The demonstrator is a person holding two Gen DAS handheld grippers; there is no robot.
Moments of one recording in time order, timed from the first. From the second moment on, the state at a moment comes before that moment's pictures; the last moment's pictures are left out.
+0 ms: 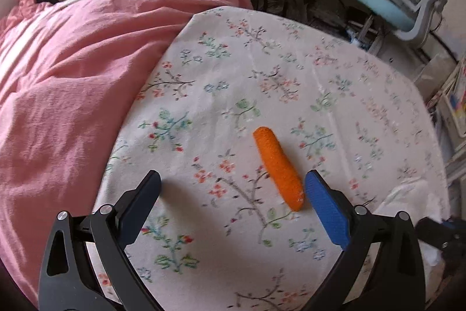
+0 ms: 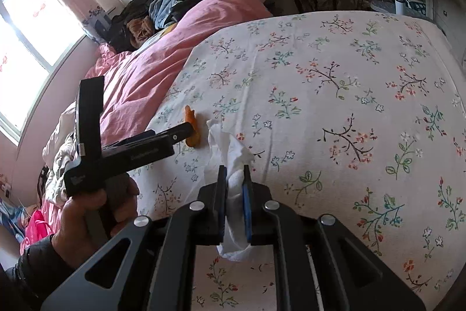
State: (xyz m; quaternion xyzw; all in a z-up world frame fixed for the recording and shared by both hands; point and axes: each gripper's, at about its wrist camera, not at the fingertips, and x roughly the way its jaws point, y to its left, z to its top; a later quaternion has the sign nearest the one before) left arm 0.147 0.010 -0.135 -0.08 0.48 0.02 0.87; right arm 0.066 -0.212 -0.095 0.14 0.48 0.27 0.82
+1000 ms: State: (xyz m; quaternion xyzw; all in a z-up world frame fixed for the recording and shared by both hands) left arm 0.055 0.006 -0.086 -0.07 0.42 -0.03 0.90; right arm -0.001 -0.214 -0.085 0.15 0.46 0.28 0.83
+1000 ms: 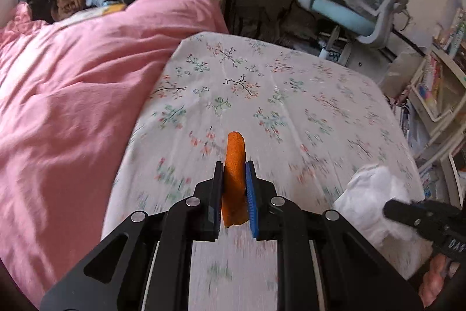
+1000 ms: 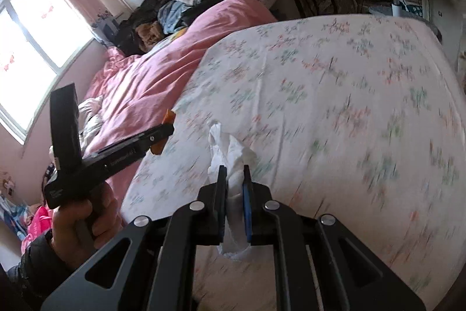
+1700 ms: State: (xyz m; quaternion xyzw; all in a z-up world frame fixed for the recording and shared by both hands) left arm -0.149 -0.028 -0.101 -0.03 0.45 -0.07 0.89; right arm -0.170 -0.193 -0.129 0.09 0.53 0.26 0.80
